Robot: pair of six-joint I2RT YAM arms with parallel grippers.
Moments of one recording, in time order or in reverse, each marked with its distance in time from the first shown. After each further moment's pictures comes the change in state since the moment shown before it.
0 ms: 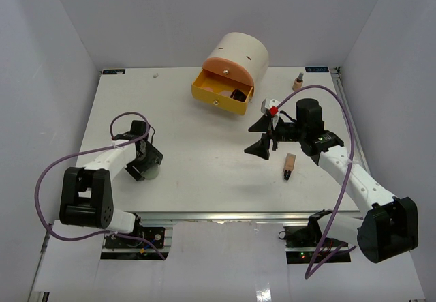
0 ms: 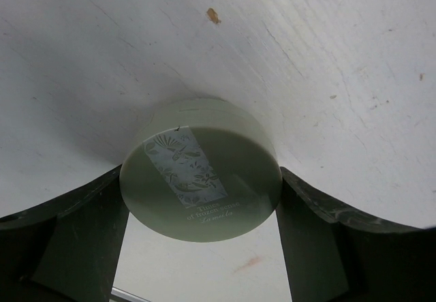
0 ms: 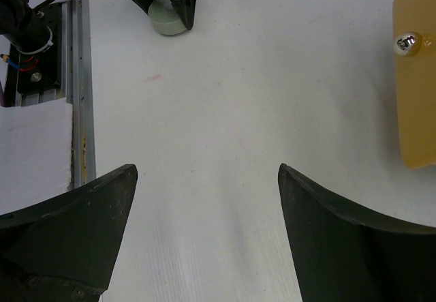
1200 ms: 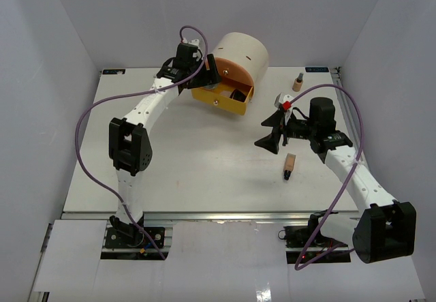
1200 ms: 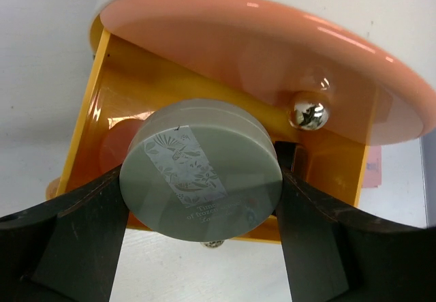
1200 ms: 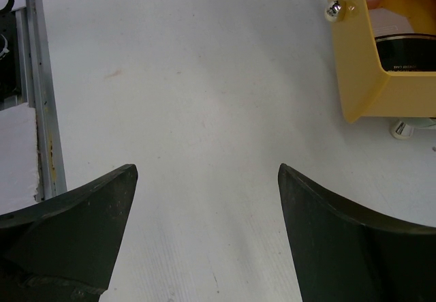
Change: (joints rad) left arm -0.291 0.658 1.217 0.177 0.307 0.444; right arm -0.146 -0.012 -0.014 -0.004 -0.014 -0.017
